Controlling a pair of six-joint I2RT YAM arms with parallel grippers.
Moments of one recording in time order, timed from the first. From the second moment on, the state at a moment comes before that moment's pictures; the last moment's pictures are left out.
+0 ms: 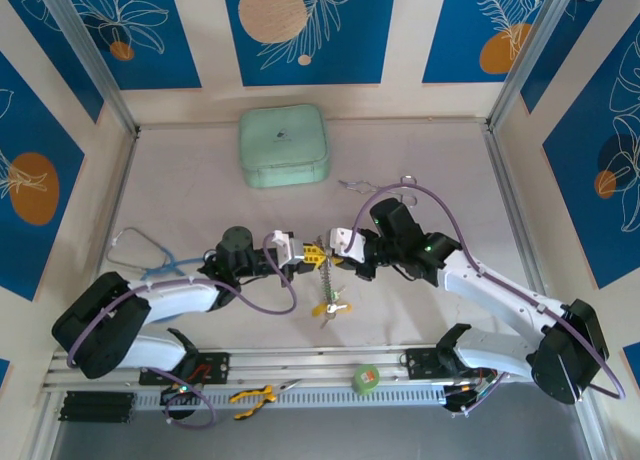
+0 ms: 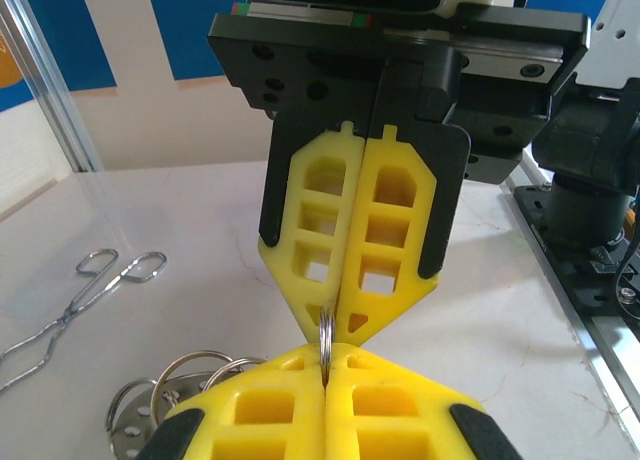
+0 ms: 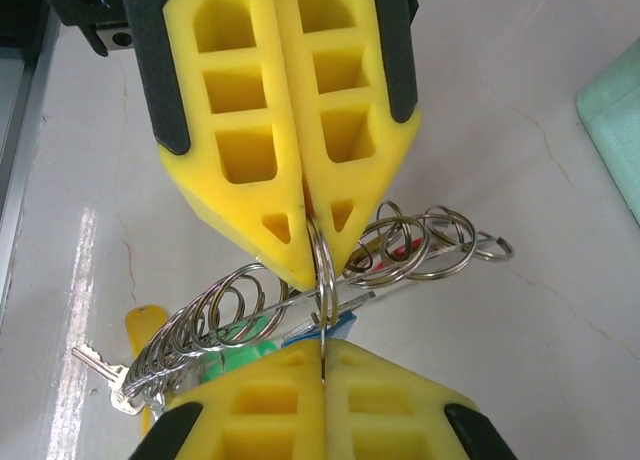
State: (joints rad) left arm -0.72 1.34 0.41 0.83 0.71 0.19; right arm 0.71 1.12 0.79 -0.43 -0.44 -0.65
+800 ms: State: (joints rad) left arm -0.72 1.39 0.41 0.97 0.75 0.13; right arm 0.67 1.06 0.77 -0.38 -0.50 -0.63
